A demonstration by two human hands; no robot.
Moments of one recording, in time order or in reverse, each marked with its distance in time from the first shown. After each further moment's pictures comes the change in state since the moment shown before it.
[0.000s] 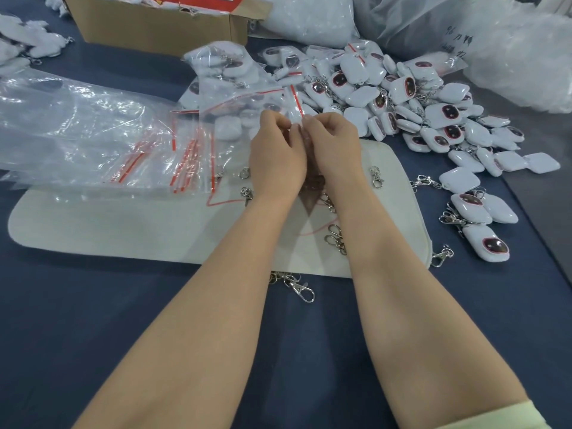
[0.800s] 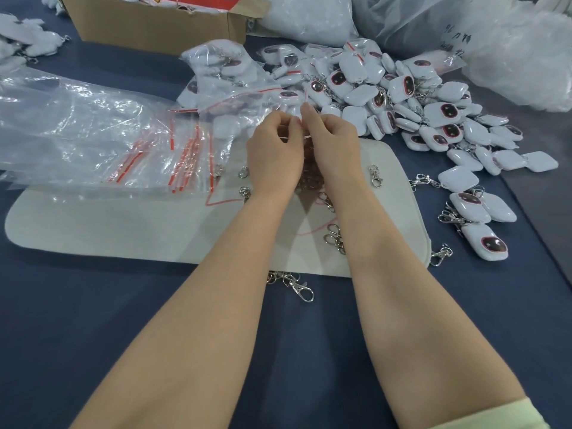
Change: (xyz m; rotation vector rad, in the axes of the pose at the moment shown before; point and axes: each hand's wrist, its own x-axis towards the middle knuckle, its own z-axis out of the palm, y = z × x) left_hand 0.000 0.003 -0.001 -0.113 -0.028 -0.069; right_hand -0.001 -0.001 0.000 -0.009 -0.002 0.015
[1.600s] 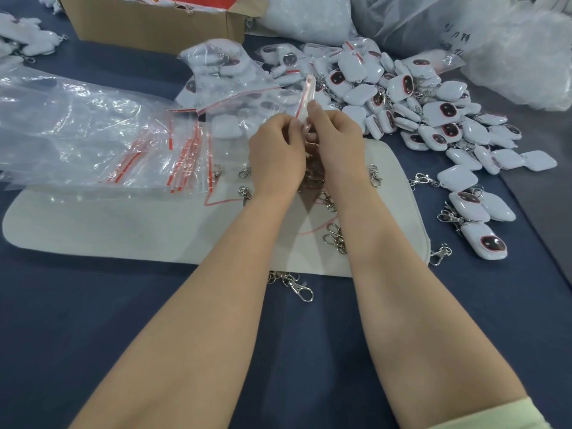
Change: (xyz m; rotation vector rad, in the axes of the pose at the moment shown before) left_hand -0.002 0.002 -0.001 0.072 -0.031 0.047; right_hand -0.003 -0.003 -0.003 0.239 0.006 0.072
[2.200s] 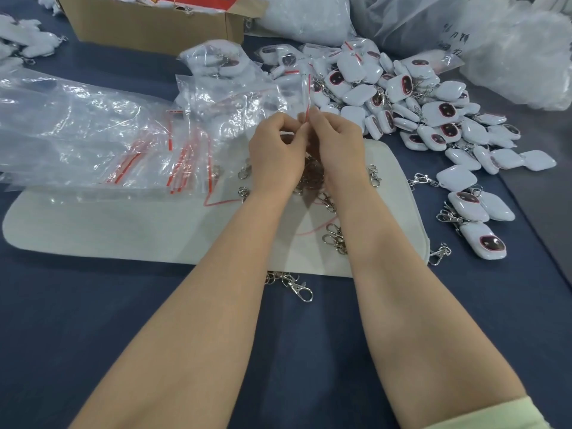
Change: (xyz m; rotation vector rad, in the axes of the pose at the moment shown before) left_hand 0.003 -0.003 0.001 -0.106 -0.035 -0.038; right_hand 0.001 0.002 0.000 -0.075 -0.018 -0.047
